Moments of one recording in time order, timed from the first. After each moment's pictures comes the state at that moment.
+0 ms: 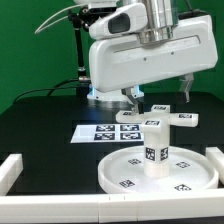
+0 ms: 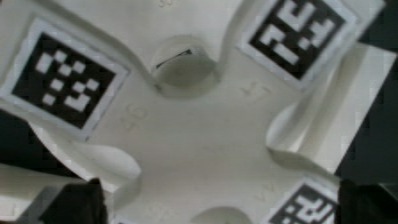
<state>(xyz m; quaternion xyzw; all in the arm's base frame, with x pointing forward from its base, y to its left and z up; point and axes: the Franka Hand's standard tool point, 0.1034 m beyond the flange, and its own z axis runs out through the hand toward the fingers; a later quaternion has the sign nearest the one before) 0.553 0.034 0.116 -0.98 -0.19 -0.05 0.06</state>
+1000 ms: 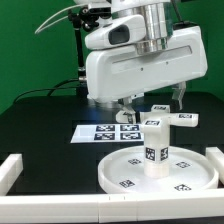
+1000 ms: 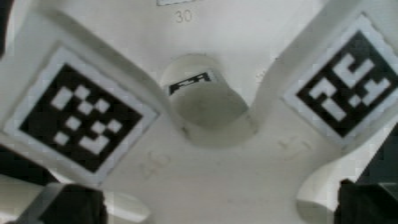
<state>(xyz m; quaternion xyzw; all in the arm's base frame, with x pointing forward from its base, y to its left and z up) 0.548 0.028 0.103 -0.98 -0.20 -0.04 0.06</state>
